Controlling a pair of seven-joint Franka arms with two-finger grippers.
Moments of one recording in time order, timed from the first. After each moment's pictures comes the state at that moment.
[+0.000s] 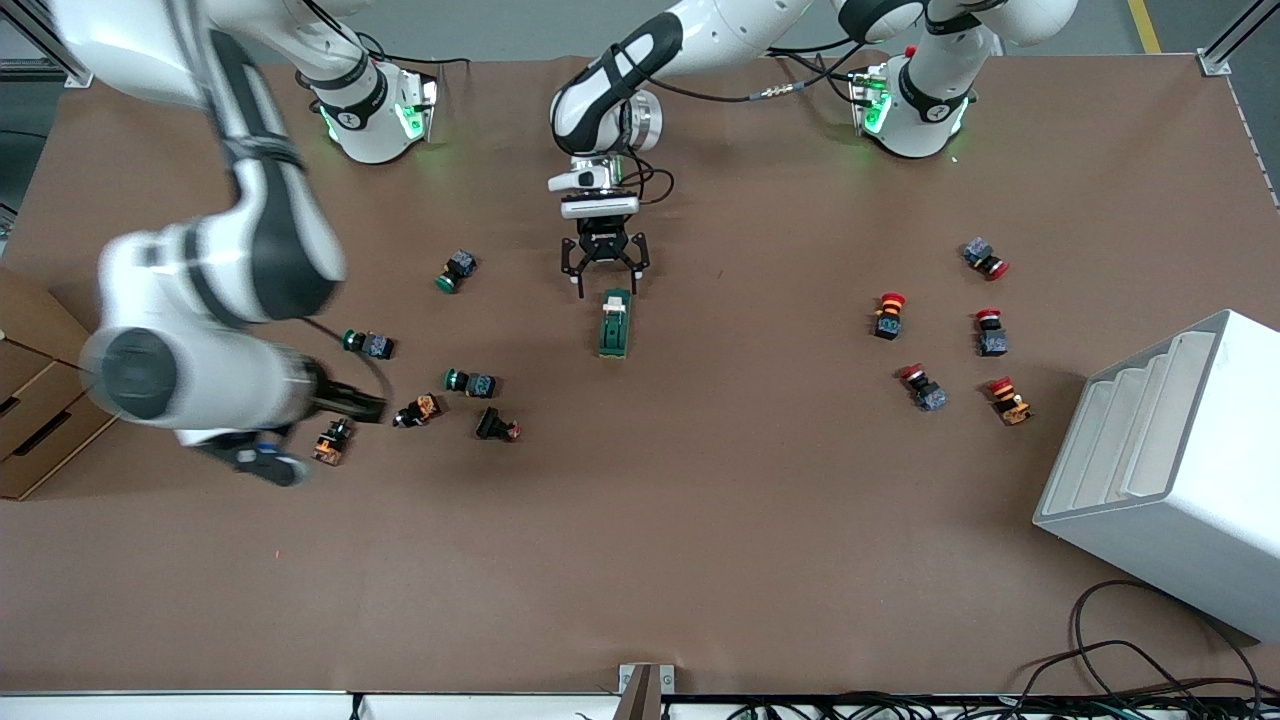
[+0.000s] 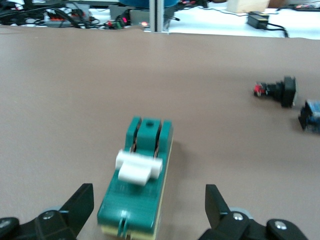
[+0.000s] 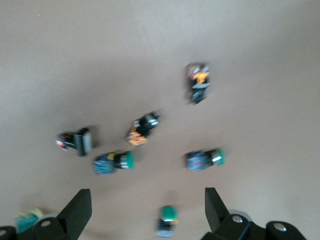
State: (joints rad) left arm -0.98 0.83 -0.38 -1.70 1.57 1.92 -2.44; right arm 0.16 0.47 0.00 -1.33 0.02 1.56 0.42
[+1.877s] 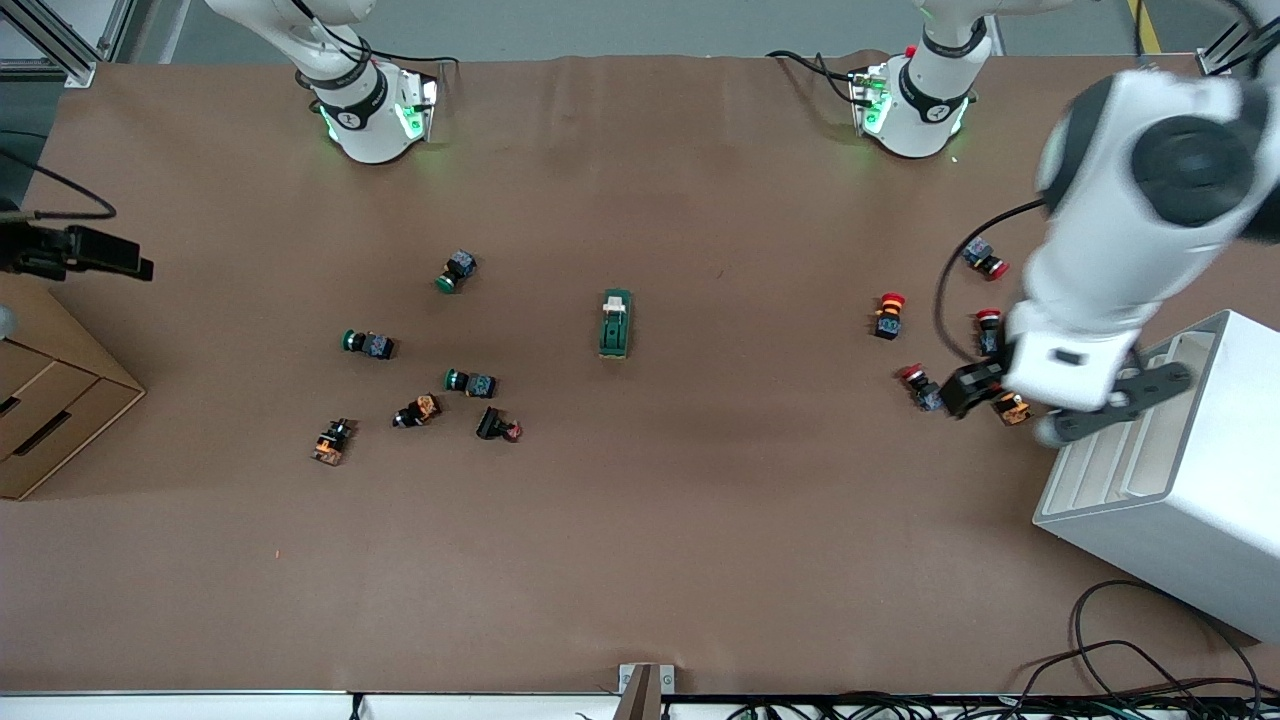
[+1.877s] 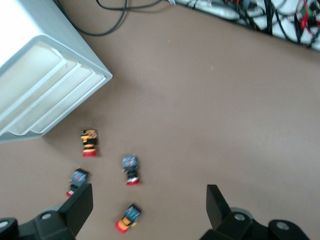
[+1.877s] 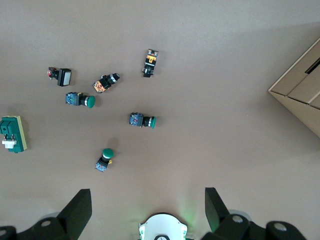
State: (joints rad) left arm 0.01 0.30 -0.31 -1.36 0.20 1.69 -0.63; right arm -0.06 0.19 0.02 -1.25 0.02 1.24 -0.01
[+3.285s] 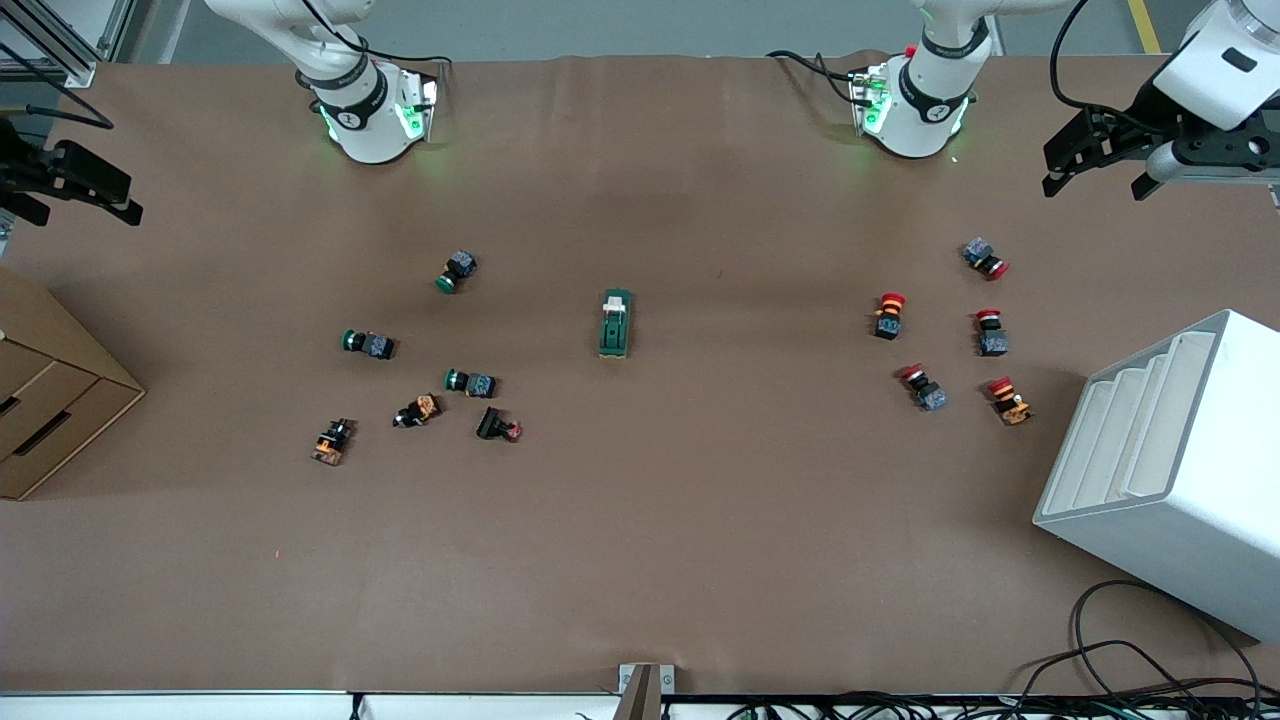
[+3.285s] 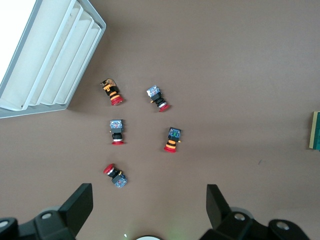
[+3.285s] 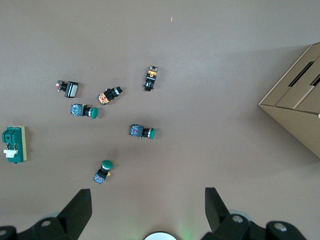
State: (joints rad) left arm 0.00 -0.27 -0.10 -1.83 -0.04 1.59 -0.05; right arm -0.04 -0.10 0.01 -1.56 0.01 1.43 -0.01
